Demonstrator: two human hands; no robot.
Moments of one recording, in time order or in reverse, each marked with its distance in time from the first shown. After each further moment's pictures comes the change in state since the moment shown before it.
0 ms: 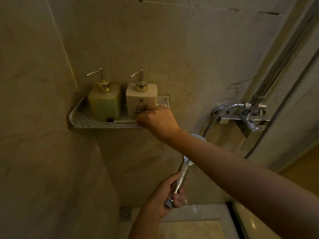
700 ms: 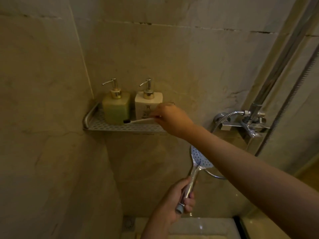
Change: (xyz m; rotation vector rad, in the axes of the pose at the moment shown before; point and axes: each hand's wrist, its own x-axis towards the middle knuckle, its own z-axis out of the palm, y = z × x) left_hand -0.015 -0.013 0.024 -0.021 0.006 0.036; right_hand 0.003 0.010 -0.047 0.191 -0.243 0.199
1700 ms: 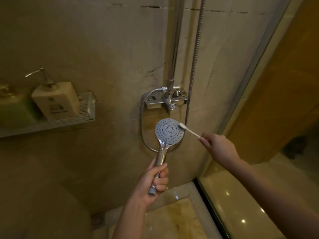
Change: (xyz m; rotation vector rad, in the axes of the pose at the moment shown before) left_hand 0.031 -0.068 0.105 -0.080 -0.230 0.042; right_hand -0.339 0.158 -0.035 -0.047 0.027 0.862
